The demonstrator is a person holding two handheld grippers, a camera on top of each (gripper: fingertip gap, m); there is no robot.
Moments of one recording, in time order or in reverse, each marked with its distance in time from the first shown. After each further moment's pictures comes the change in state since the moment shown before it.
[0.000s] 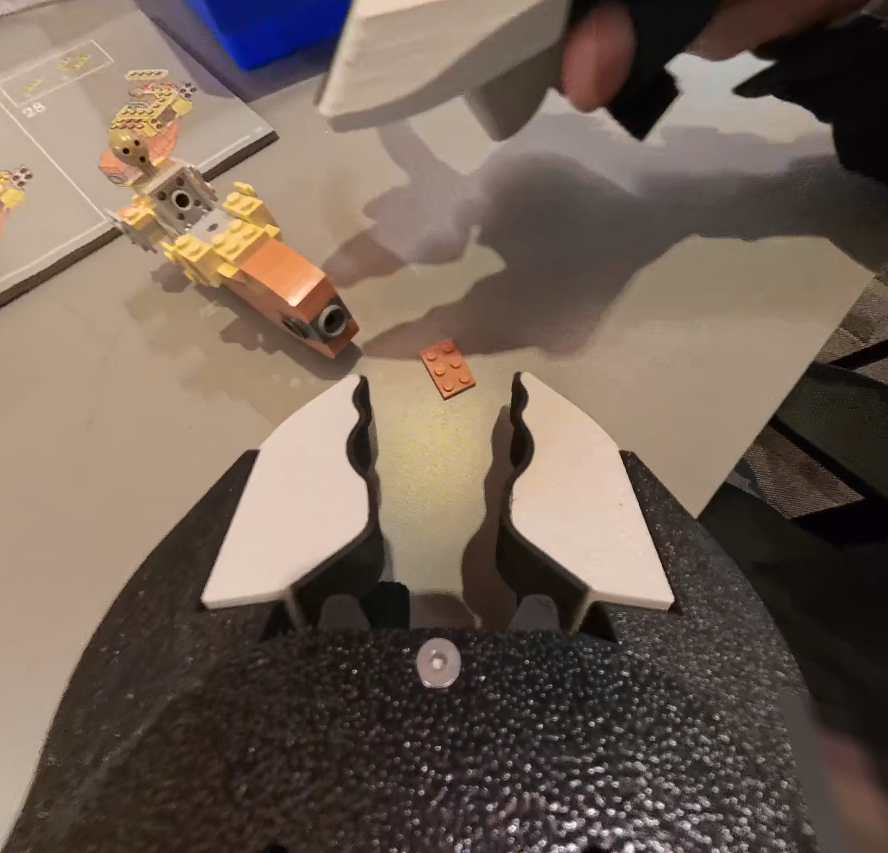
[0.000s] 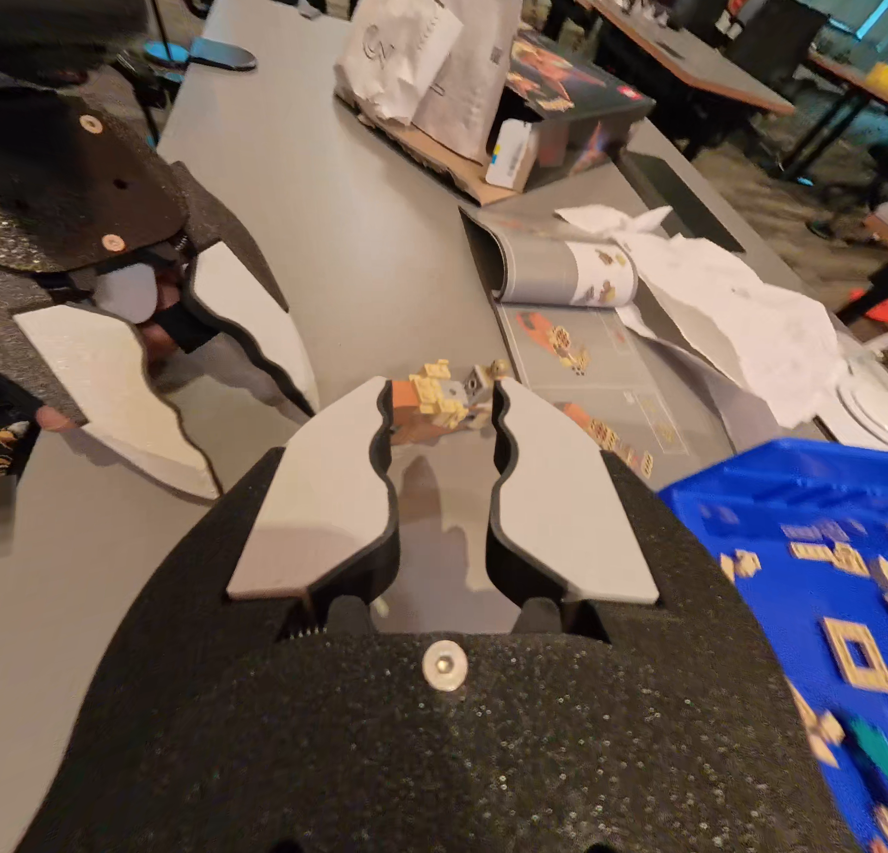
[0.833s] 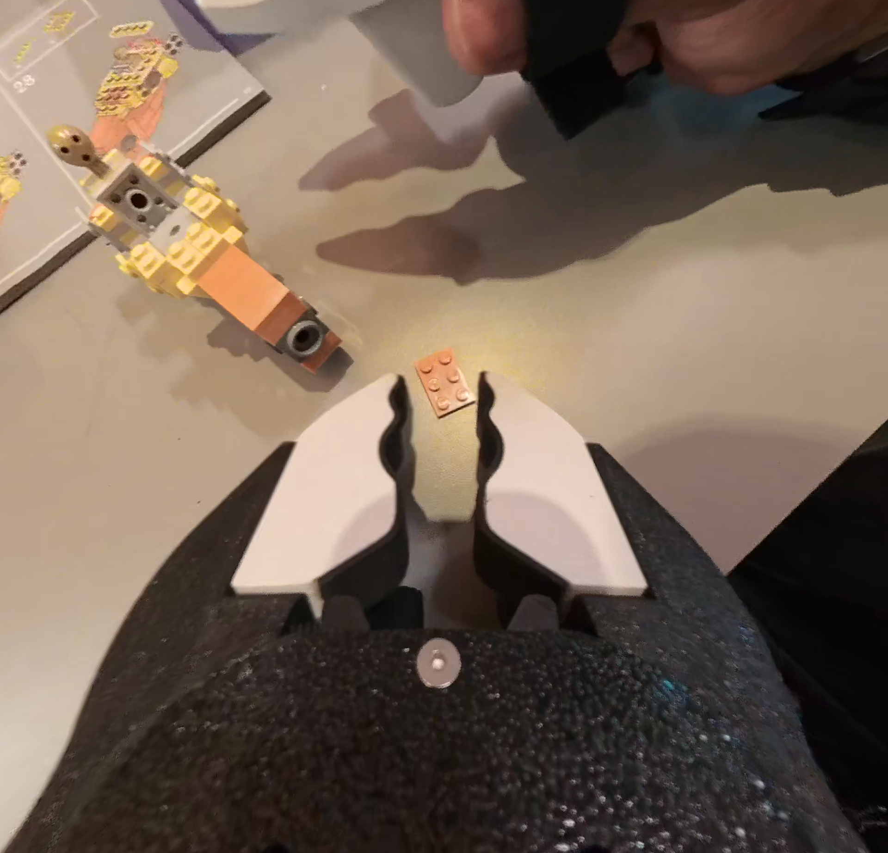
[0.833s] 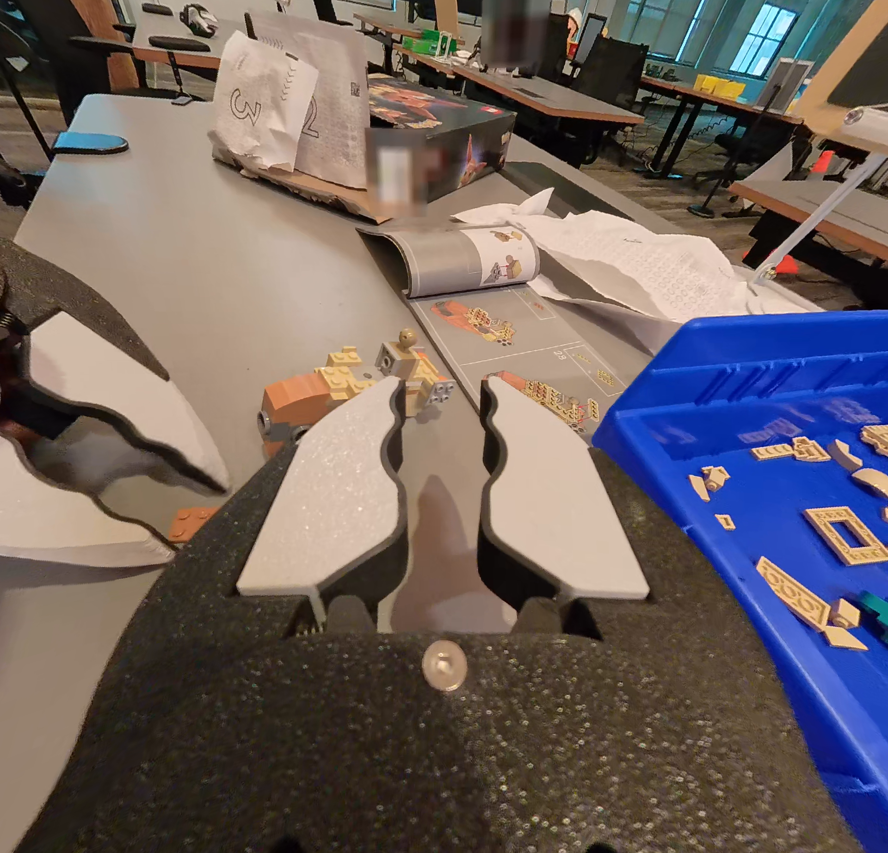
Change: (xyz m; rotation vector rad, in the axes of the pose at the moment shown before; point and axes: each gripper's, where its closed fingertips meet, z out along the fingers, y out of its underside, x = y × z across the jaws) left arm 0.001 0.006 0.021 -0.131 -0.124 0.045; right arm 0.037 0.027 -0.002 0.114 0.210 0.171
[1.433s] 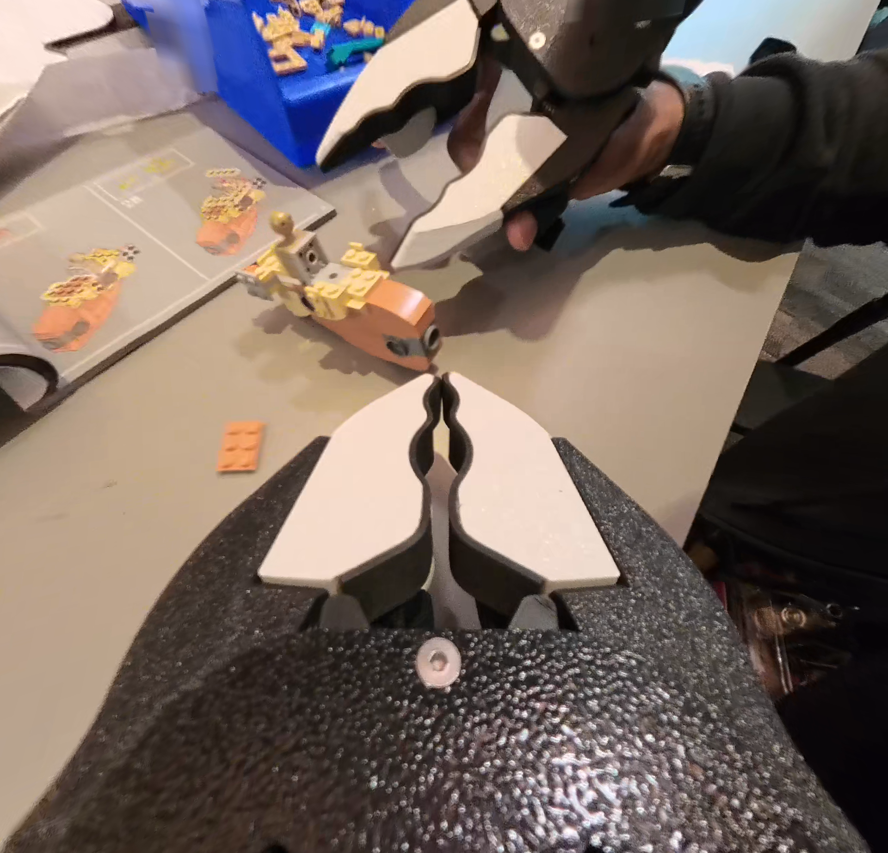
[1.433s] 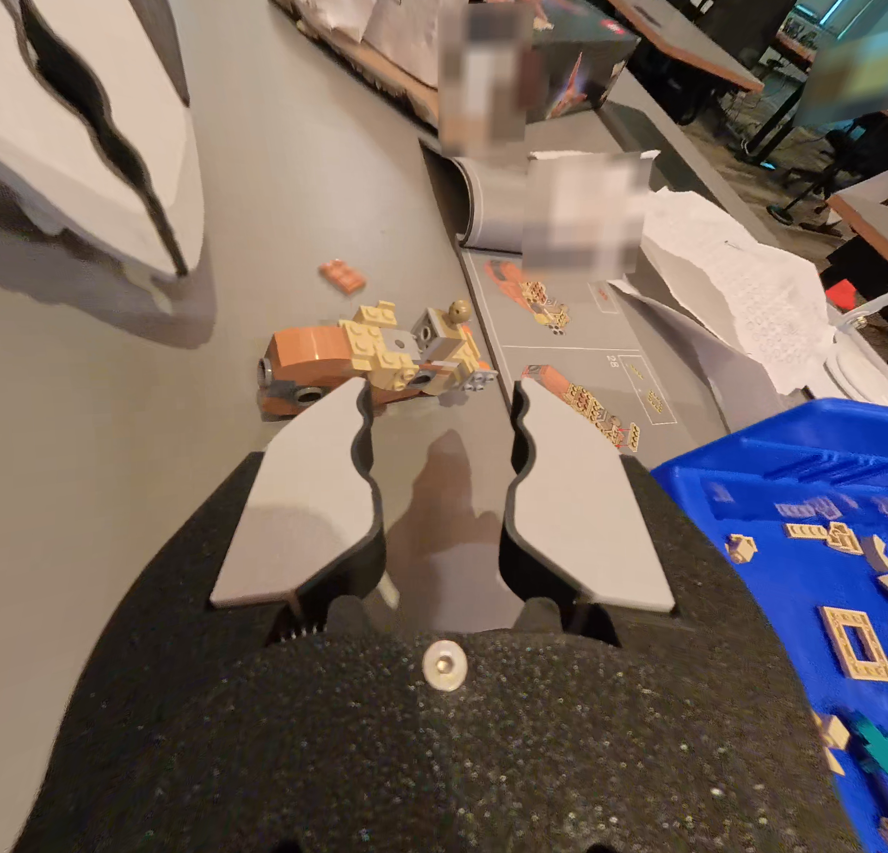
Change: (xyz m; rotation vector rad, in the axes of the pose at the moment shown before) left arm -0.050 -0.012 -0.051 0.282 0.265 -0.010; right arm -0.017 0.020 0.027 -0.161 -0.141 -0.222
